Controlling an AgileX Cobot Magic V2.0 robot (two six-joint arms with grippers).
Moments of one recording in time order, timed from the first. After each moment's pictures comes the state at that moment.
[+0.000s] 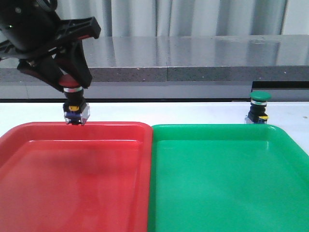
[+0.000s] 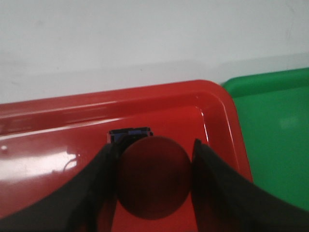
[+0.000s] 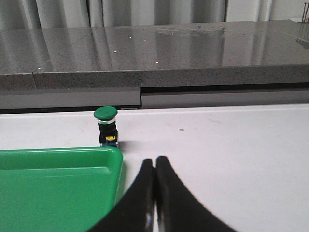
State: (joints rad) left arm -0.40 1.61 -1.13 -0.24 0.60 -0.17; right arm -0.03 -0.01 0.03 0.00 0.11 0.06
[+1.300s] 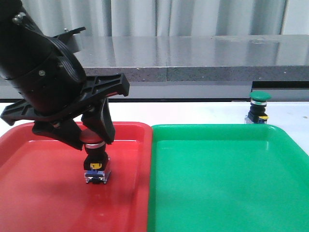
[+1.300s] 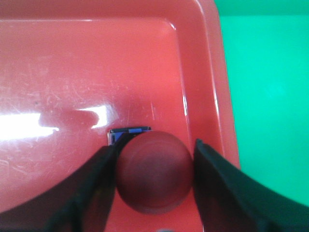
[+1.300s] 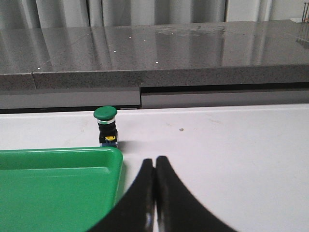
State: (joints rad) left arm -0.59 1.62 -0.92 -0.27 0.43 -0.34; right arm -0.03 -0.01 0.03 0.00 0.11 0.06
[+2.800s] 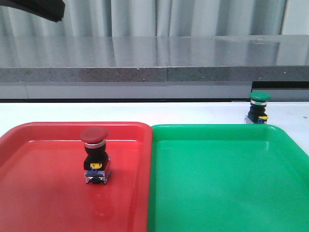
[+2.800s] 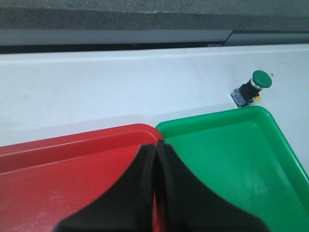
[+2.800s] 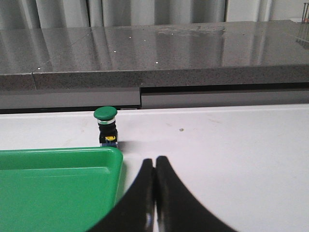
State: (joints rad) left arm -0.53 1.18 -0.92 -0.08 0.40 -0.34; right arm -0.03 -0.01 0.03 0.00 0.11 0.06
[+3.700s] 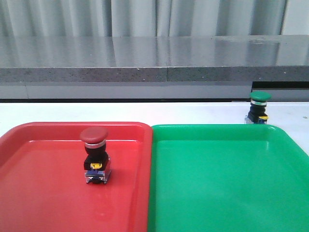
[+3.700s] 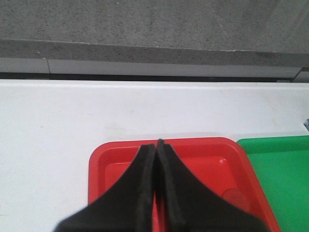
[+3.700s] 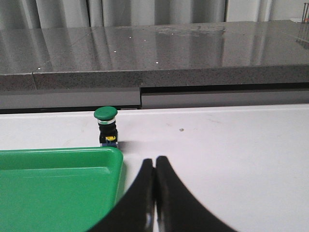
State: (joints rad) left arm -0.30 0.80 -0.70 0.05 0.45 -0.32; right arm -0.03 -0.01 0.03 0.00 0.11 0.06
